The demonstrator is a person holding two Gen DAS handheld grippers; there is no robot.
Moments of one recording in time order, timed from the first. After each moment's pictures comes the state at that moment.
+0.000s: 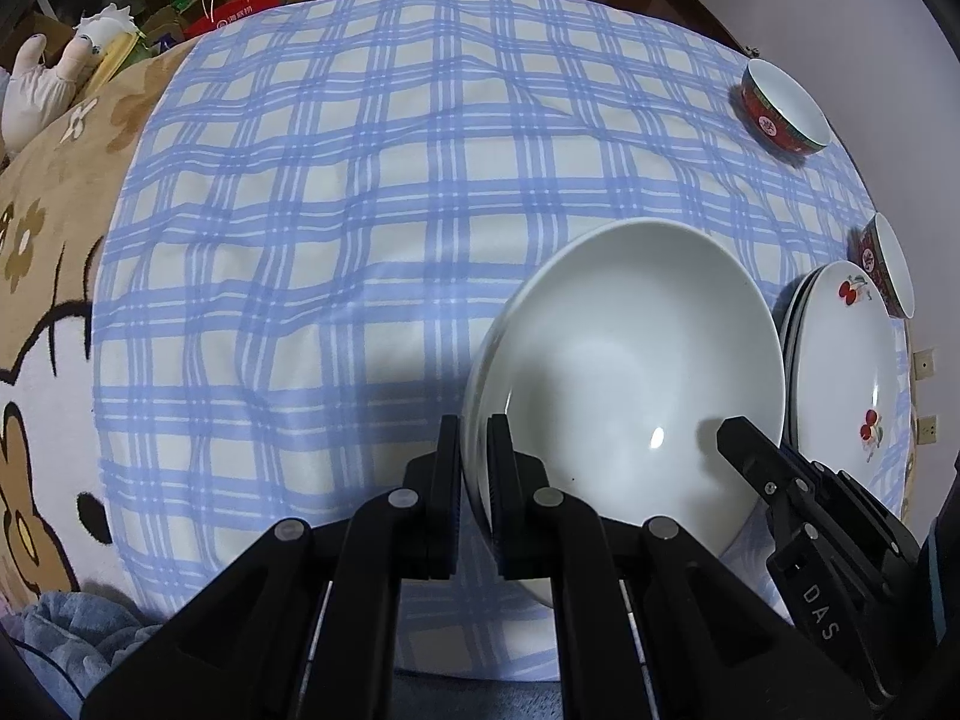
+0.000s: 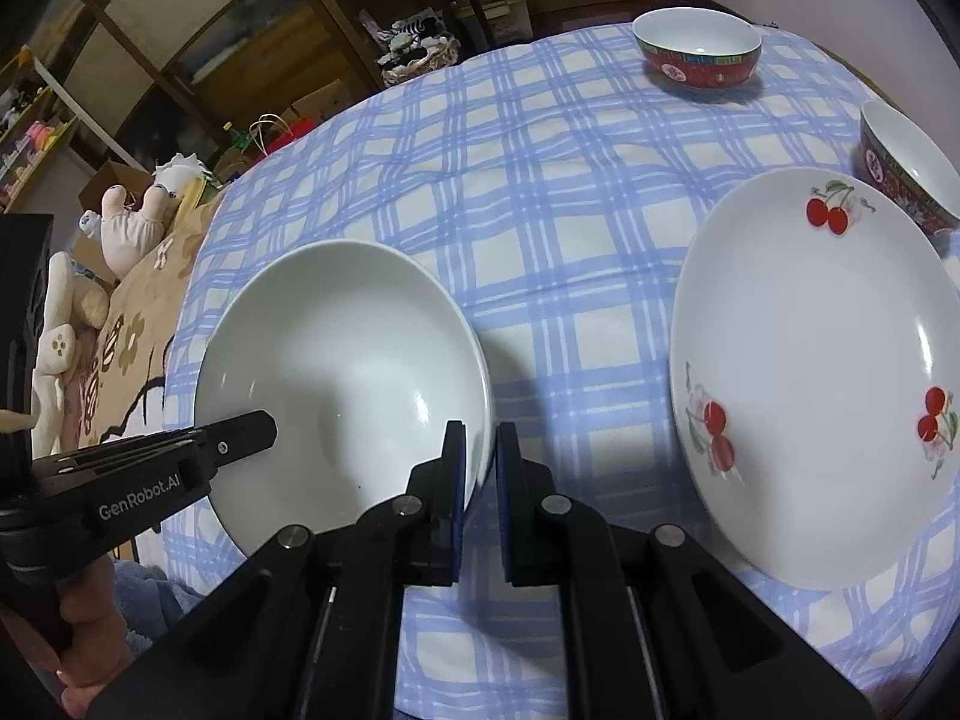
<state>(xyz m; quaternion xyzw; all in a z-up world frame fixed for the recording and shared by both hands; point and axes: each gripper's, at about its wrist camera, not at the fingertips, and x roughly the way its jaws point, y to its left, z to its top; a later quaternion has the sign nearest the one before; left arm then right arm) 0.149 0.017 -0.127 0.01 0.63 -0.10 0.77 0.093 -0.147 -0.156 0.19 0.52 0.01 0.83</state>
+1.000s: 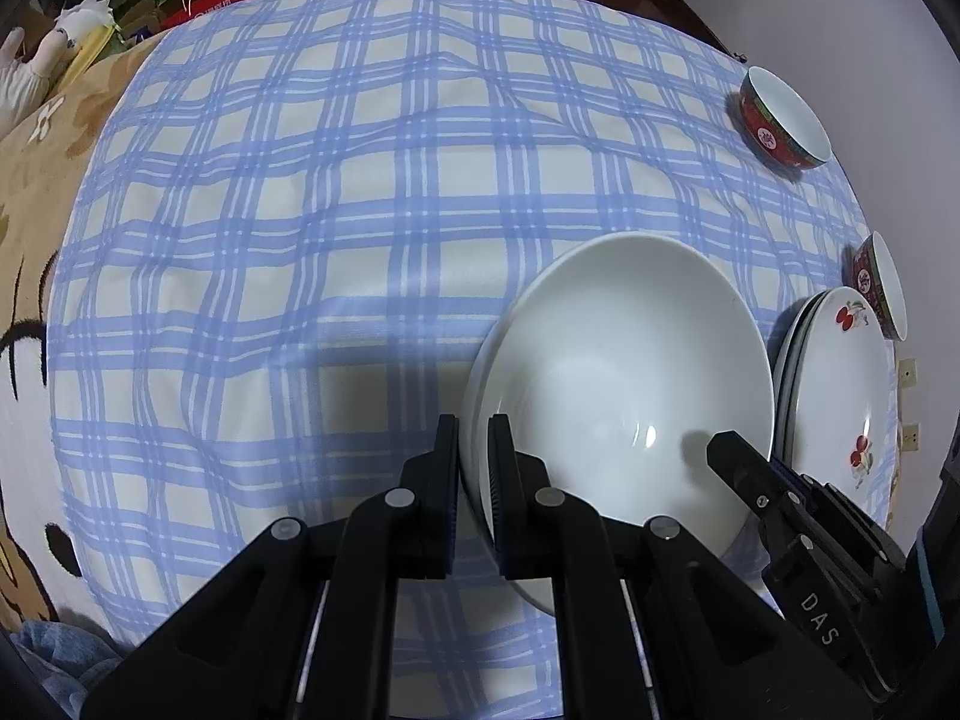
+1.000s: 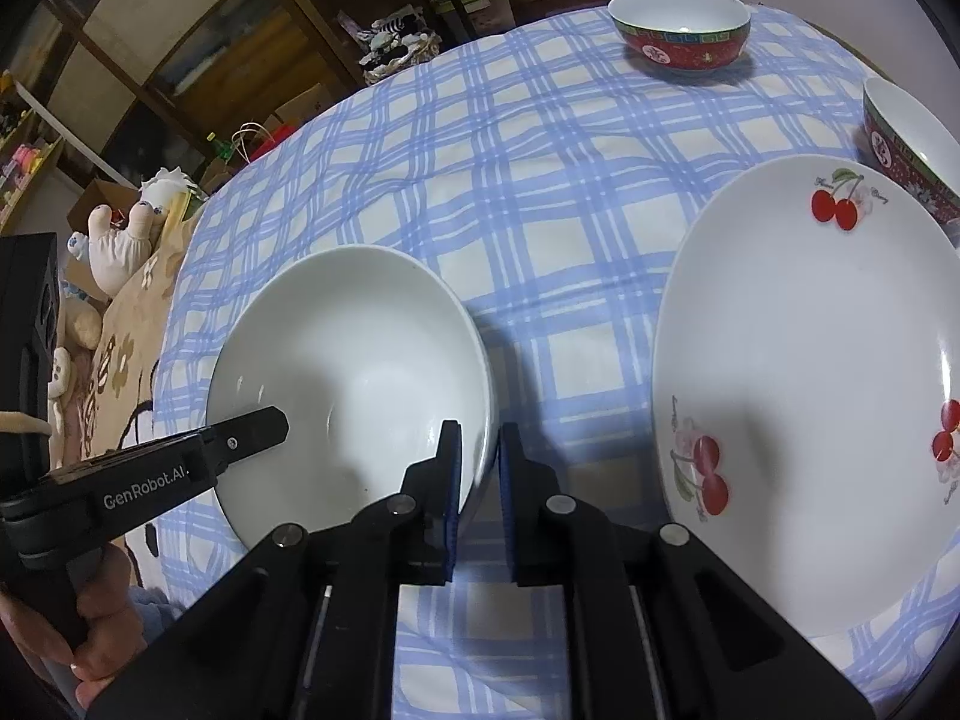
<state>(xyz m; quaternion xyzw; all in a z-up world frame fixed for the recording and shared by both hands) 0.173 0.007 -0.143 -0.01 0.63 -0.12 0.77 0.106 -0.159 -0.169 0.20 0.53 0.00 0.83</state>
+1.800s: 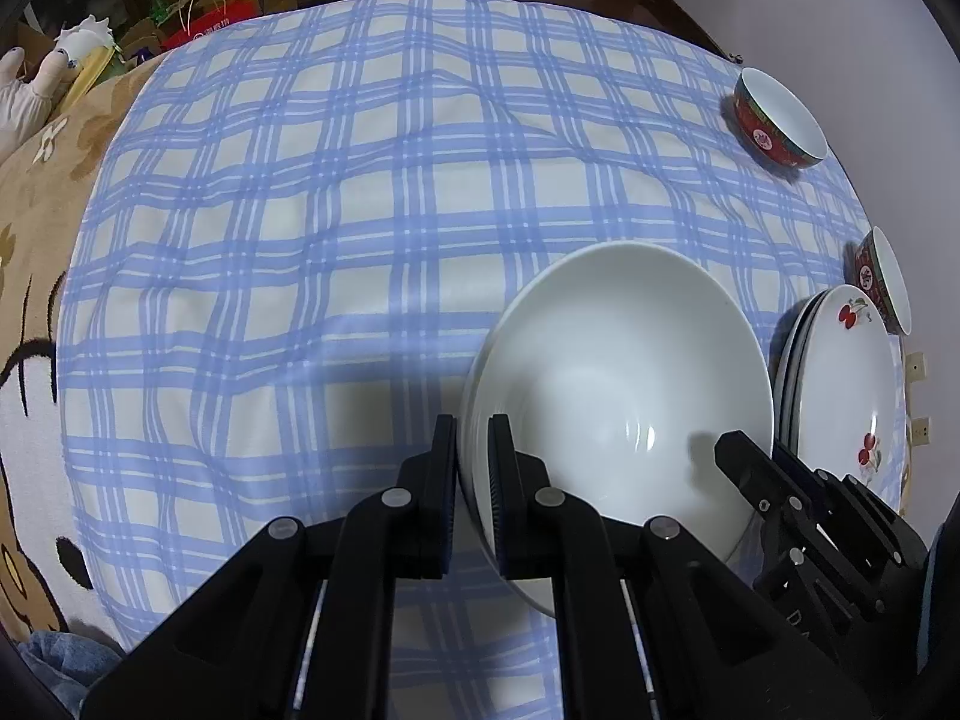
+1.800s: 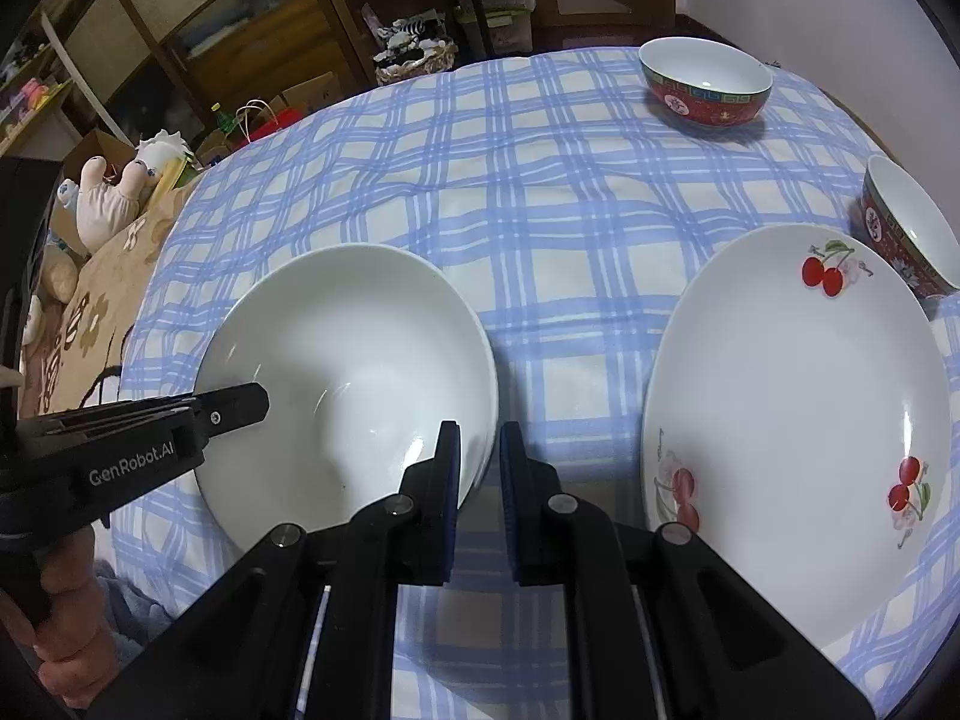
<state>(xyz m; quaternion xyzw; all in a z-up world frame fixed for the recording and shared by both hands) 0.173 0.004 -0.142 0.01 0.62 -0.12 0.78 0.106 -0.143 -0.160 0.13 0.52 0.00 0.85</state>
